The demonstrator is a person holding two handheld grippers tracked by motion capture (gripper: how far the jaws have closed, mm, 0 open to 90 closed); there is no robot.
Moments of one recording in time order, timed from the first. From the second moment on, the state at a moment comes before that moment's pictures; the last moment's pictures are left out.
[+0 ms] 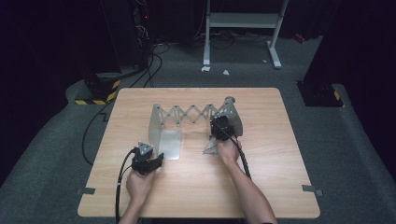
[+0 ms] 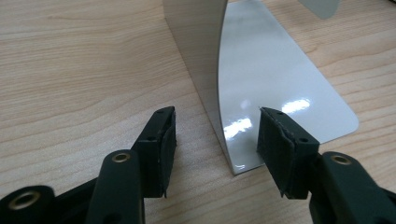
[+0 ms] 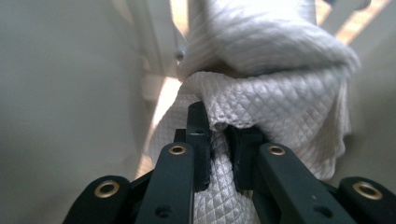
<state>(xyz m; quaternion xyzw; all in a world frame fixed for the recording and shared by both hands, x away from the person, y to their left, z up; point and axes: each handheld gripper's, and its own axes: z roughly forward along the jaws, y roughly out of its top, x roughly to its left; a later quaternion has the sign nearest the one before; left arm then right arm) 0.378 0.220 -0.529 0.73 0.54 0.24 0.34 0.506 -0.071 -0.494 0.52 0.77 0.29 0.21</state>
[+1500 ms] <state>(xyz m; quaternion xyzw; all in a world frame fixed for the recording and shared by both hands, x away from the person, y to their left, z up) 0.378 0.219 -0.530 0.73 0.55 0.24 0.34 0.495 -0.087 -0.452 0.49 0.77 0.27 0.30</state>
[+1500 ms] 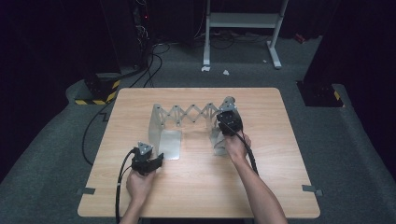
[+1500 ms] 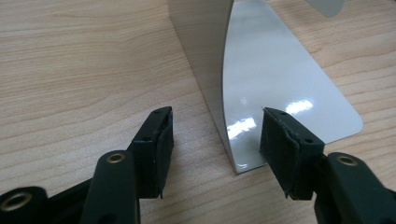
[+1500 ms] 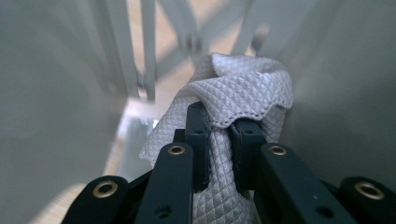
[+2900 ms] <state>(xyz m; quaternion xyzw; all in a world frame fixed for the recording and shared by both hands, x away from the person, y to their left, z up) 0.378 0.219 -0.530 0.73 0.55 0.24 0.34 0.433 -0.147 -0.505 0.48 0.80 0.26 0.26</state>
